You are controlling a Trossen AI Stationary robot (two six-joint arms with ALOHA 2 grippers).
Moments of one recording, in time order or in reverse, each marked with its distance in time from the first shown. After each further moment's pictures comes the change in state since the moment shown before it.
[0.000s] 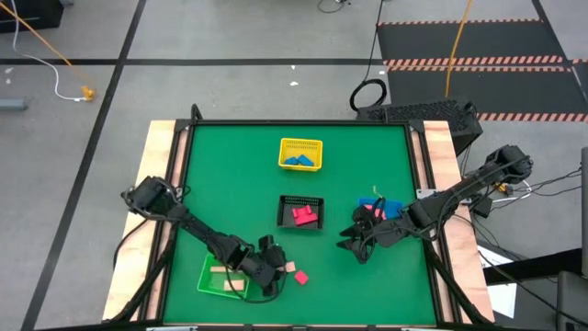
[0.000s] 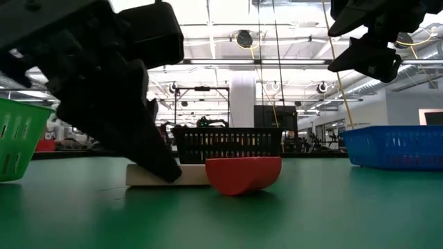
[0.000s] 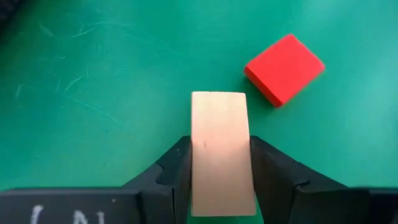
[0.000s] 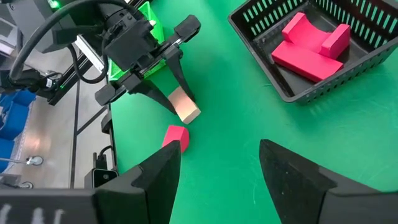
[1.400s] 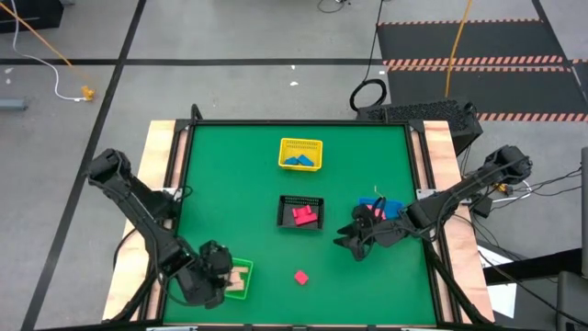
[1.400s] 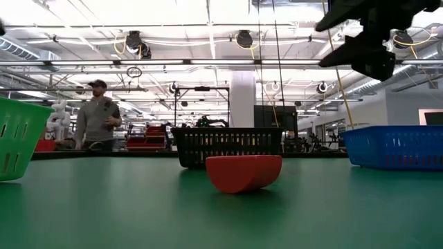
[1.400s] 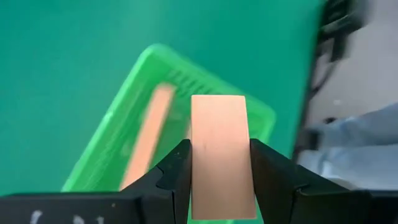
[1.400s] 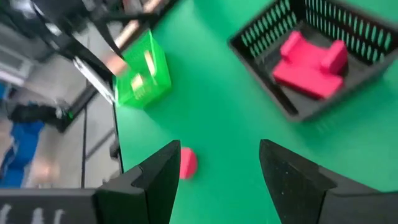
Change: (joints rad) left arm -0.315 -0.485 -0.003 -0.670 0.040 -0.534; right arm 0.000 0.013 0.000 0.051 0.055 0.057
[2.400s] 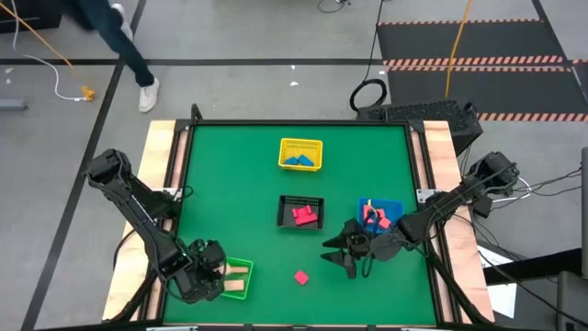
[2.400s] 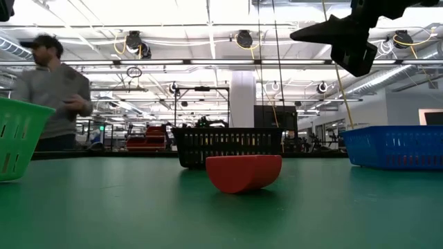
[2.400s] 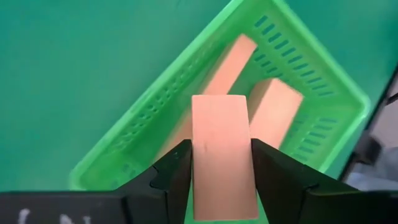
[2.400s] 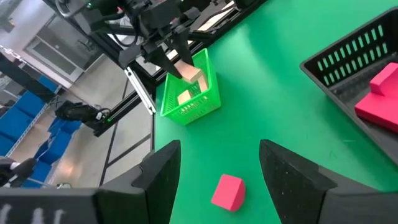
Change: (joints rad) left arm -0.057 0.000 -0.099 -0.076 -0.001 -0.328; right arm 0.075 0.209 0.000 0.446 0.100 -0.175
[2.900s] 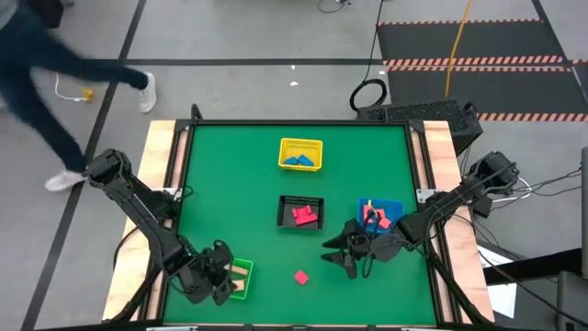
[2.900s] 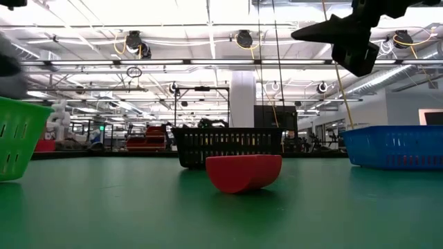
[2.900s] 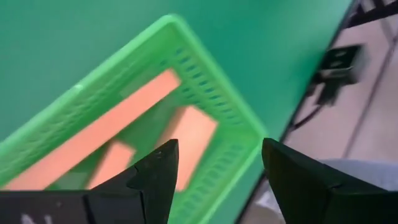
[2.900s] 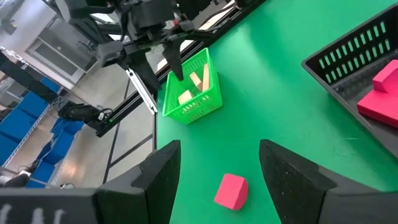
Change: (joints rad) left arm 0.046 -0.001 0.000 0.227 0.000 -0.048; right arm 0.006 0.000 0.000 -0.002 -0.002 0.015
